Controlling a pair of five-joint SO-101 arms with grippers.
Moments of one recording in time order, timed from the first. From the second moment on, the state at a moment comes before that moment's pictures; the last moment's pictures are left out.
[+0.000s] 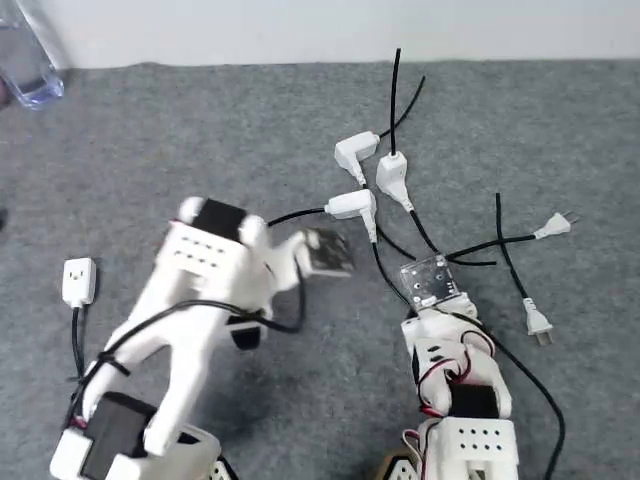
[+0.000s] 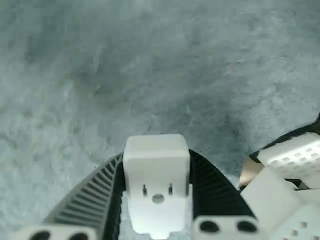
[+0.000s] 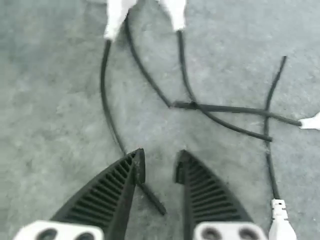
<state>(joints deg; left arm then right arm) 18.5 -8.7 21.6 99.1 -49.6 -0.1 -80.8 95.8 34.5 23.1</state>
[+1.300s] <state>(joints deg) 25.3 -8.4 41.7 67.8 -47.0 2.7 -80.8 95.8 31.8 22.5</state>
